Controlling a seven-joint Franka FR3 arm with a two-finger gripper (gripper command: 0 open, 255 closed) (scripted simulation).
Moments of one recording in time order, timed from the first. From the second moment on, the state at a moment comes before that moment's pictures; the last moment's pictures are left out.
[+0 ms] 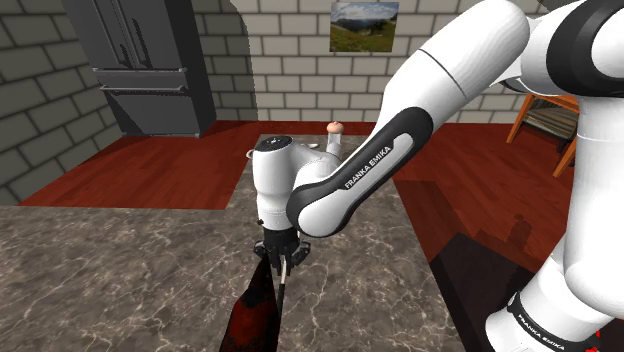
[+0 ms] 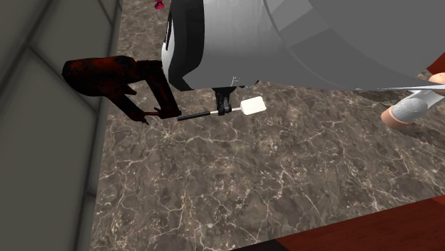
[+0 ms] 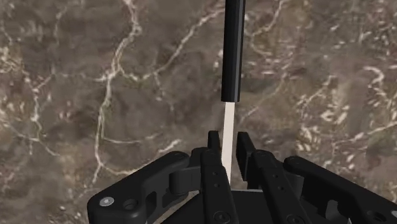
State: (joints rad) arm 0.01 0.38 0.63 -2.11 -0.23 2.39 1.53
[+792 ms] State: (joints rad) arm -0.01 0.34 0.65 -2.10 -0.20 2.35 1.51
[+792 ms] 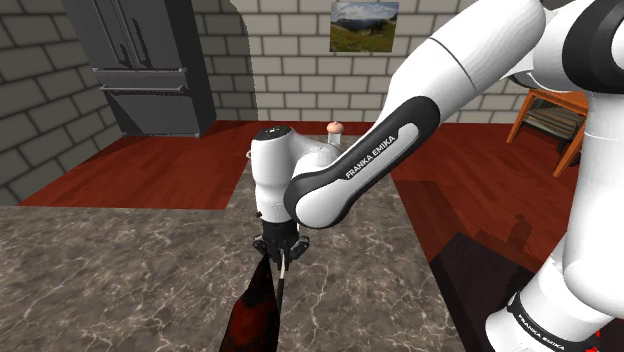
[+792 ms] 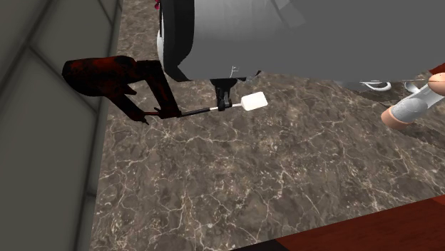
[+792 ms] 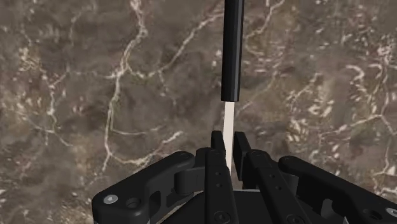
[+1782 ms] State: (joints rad) arm -0.06 0.20 0.71 -2.04 -0.08 2.18 1.44
